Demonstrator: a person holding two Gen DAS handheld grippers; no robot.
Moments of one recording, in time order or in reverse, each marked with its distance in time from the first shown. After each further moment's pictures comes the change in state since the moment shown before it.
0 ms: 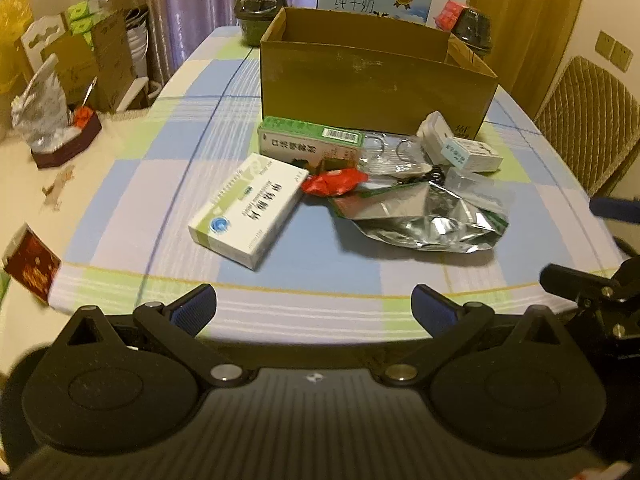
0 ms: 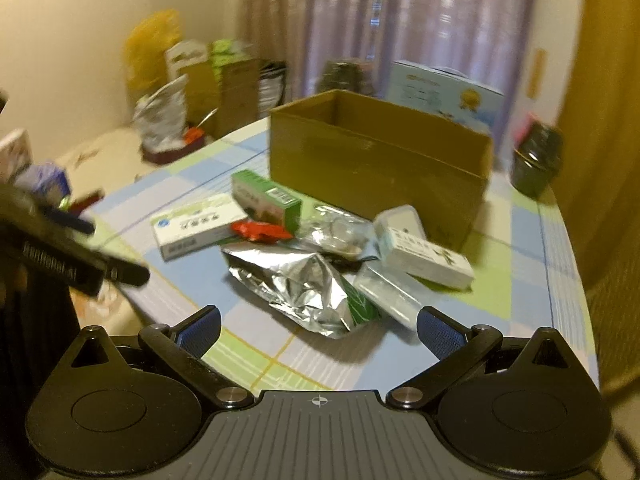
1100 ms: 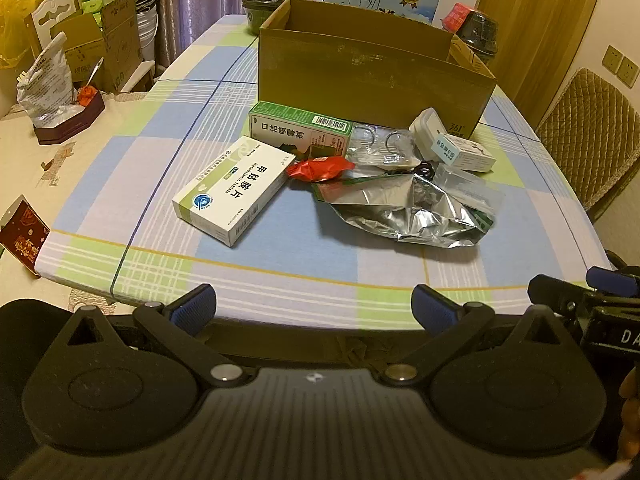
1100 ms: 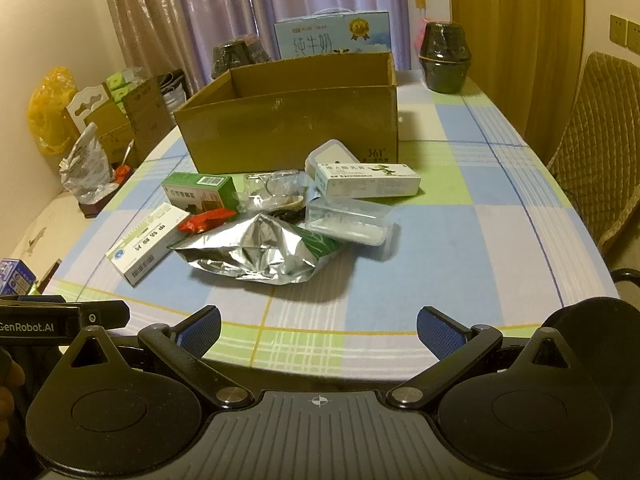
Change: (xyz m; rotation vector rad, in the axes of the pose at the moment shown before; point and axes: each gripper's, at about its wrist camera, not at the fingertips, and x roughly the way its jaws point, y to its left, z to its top) left arm -0.004 -0.019 -0.012 -0.087 0.018 -0.017; right arm -0.012 -0.017 -0.029 0.450 0.058 -0.128
